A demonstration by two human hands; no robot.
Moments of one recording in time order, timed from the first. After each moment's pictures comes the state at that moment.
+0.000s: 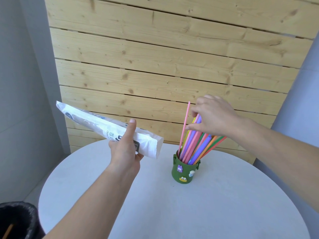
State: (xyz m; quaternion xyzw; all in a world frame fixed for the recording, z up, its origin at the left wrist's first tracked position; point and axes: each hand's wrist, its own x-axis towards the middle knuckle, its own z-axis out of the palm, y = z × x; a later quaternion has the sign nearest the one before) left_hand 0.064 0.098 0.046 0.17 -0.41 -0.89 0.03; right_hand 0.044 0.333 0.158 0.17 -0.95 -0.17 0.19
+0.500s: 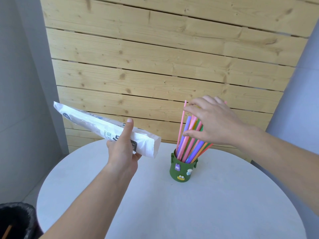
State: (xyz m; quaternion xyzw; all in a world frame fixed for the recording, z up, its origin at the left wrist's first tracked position) left_hand 0.067 0.098 0.047 0.18 -0.41 -0.89 0.03; right_hand 0.072 0.341 0.148 0.22 -0.93 -0.15 0.24
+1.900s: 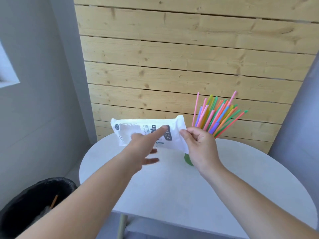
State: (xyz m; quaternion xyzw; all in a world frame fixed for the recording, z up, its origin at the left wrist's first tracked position) left_hand 0.157 0.083 0.087 0.14 -0.70 -0.70 -0.09; right_hand 0.150 0.249 0.055 0.05 -0.78 0.59 0.22
